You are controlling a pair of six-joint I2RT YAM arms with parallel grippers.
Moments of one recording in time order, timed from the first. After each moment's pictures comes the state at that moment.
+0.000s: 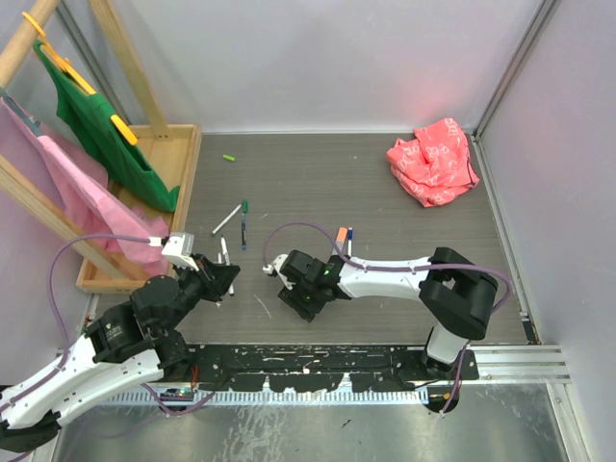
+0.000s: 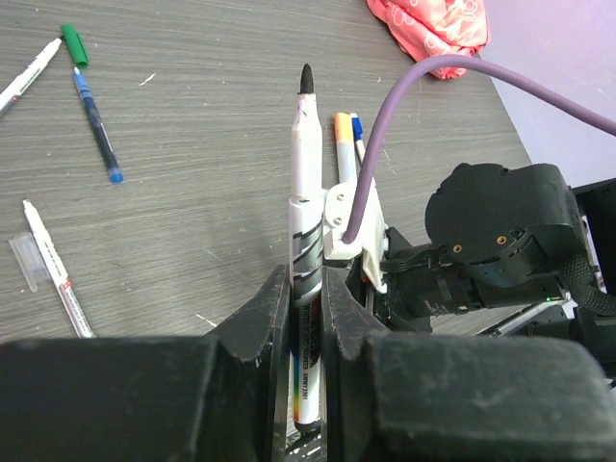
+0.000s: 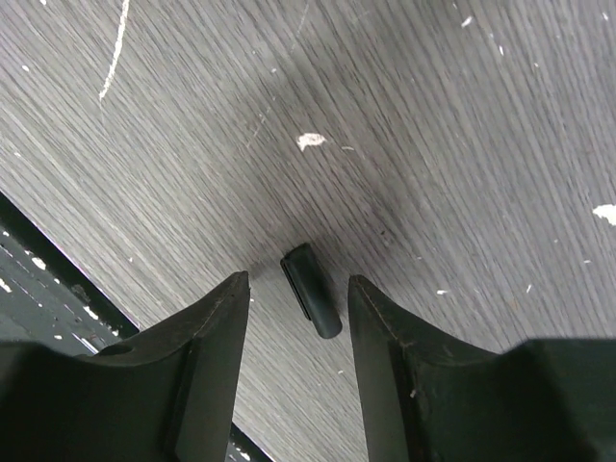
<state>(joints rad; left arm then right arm) -1.00 0.35 0.60 -0.52 -0.46 -0.65 1.10 1.66 0.96 -0.43 -0.02 0.13</state>
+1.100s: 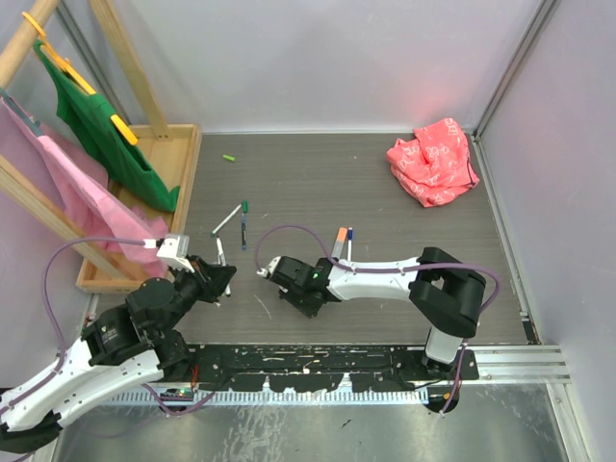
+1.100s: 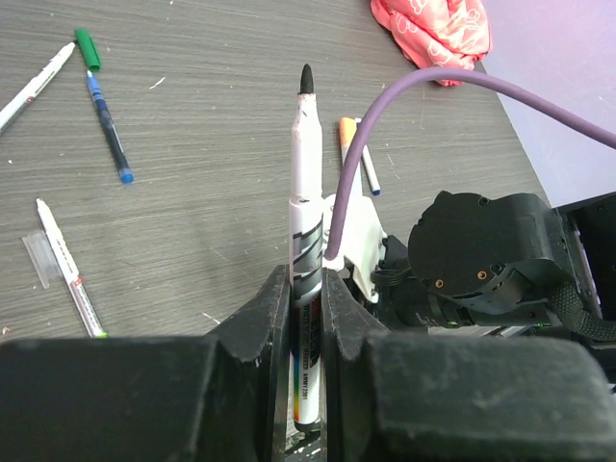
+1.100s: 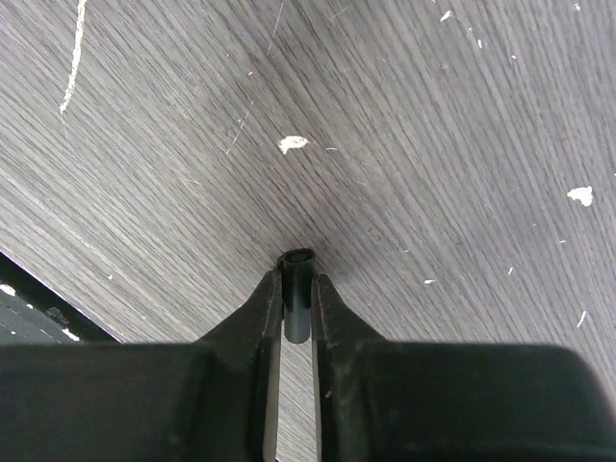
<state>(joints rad) -1.00 0.32 0.60 -0.54 -0.48 -0.65 1.15 1.73 1.04 -0.52 0.10 0.16</state>
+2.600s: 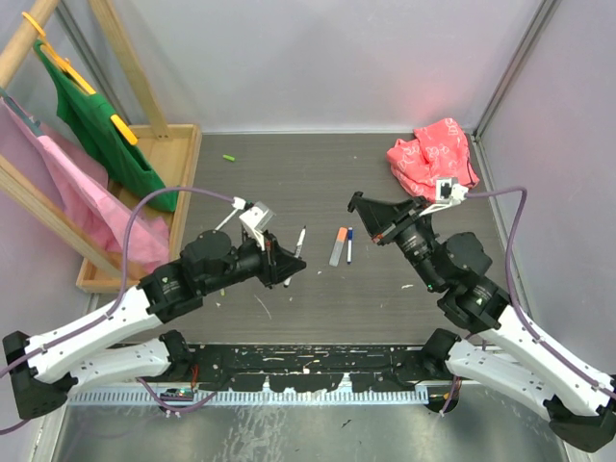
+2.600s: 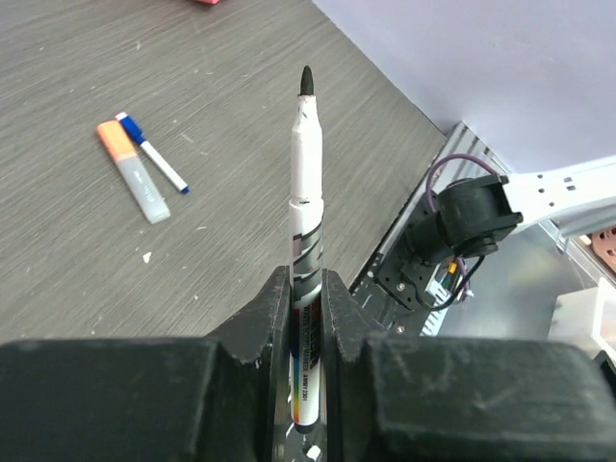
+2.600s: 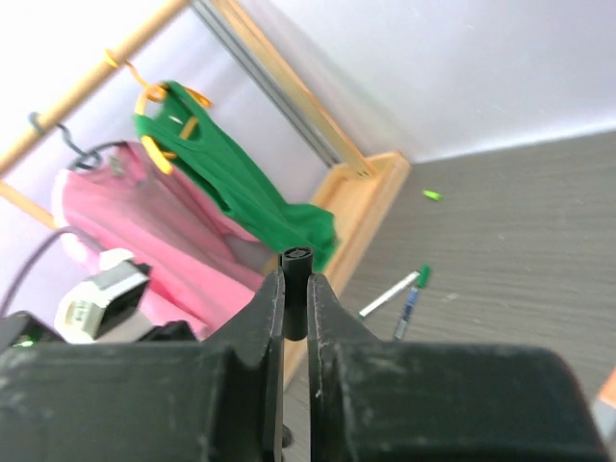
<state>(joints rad) -1.00 0.86 0.83 -0.18 0.05 -0.47 0.84 0.68 0.83 0.03 0.29 0.64</state>
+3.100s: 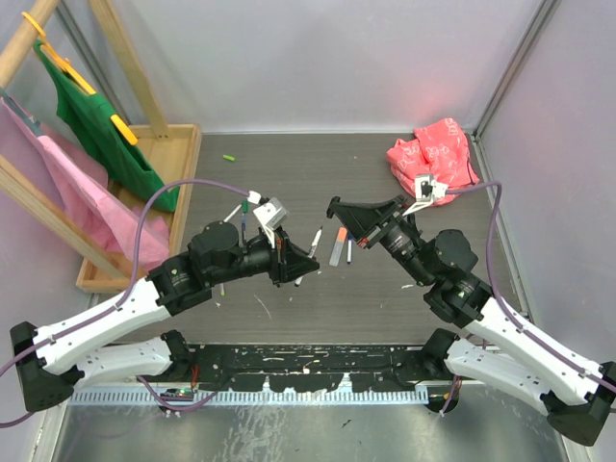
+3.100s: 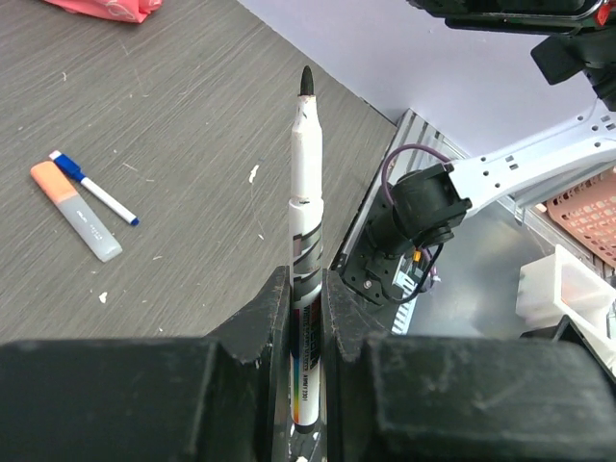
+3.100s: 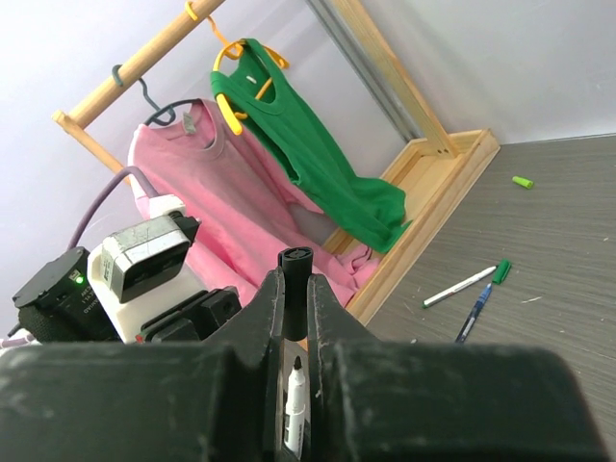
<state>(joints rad) -1.00 0.96 0.90 -0.11 0.21 -0.42 0.84 0.73 0.77 0.24 0.10 0.69</state>
